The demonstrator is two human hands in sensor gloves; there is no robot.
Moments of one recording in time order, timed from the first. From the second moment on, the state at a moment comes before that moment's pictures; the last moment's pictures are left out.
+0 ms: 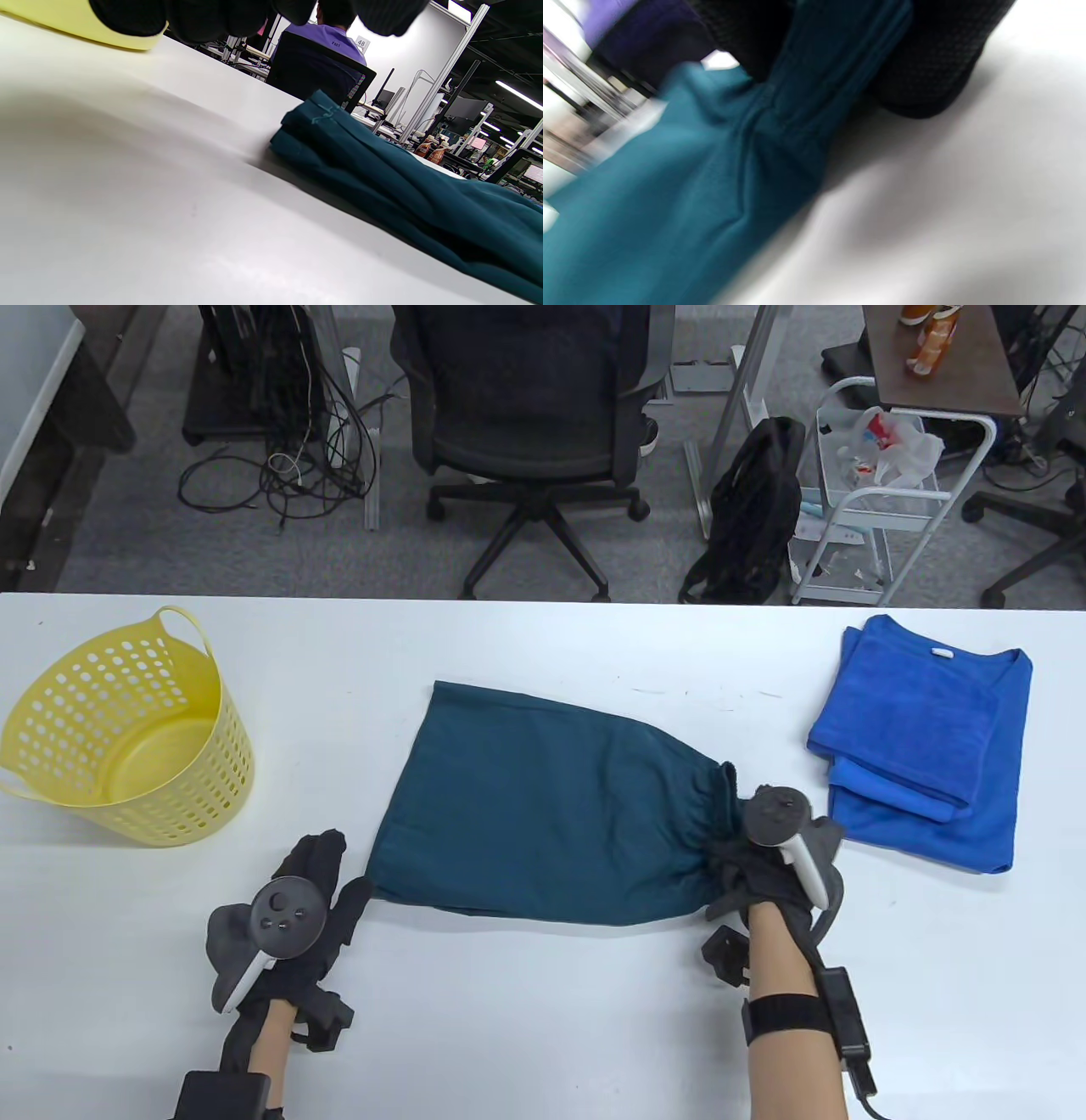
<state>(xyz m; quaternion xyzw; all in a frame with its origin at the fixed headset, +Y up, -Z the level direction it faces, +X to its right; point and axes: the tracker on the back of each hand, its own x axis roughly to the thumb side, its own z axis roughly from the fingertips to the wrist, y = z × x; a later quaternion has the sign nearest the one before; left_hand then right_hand) -0.268 -0.756 -0.182 -0.03 0.03 0.21 0.98 0.245 -0.774 -0.273 -0.14 0.19 0.89 0.39</state>
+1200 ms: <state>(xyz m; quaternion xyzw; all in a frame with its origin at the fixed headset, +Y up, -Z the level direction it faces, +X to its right) -0.263 -0.757 -0.178 -0.03 0.01 0.17 0.98 -0.038 -0.747 -0.314 0.02 0.23 0.94 -0.24</state>
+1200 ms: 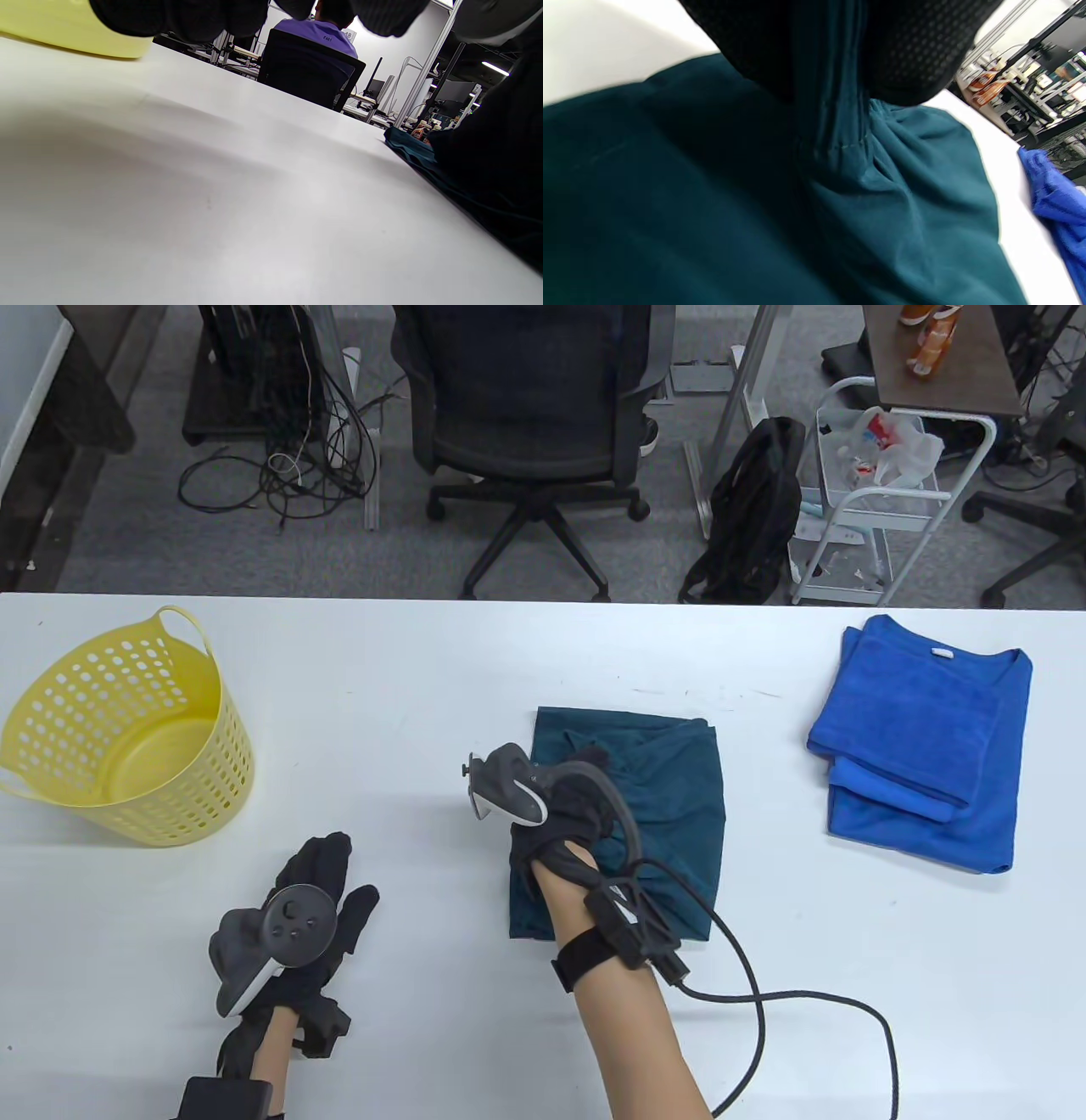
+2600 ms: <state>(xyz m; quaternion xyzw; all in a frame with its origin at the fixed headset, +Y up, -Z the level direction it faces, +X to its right) -0.080 -0.793 -0.346 -0.25 0.11 0.21 0.94 0.190 -0.781 -0.388 -0.19 0.12 0.91 0.34</state>
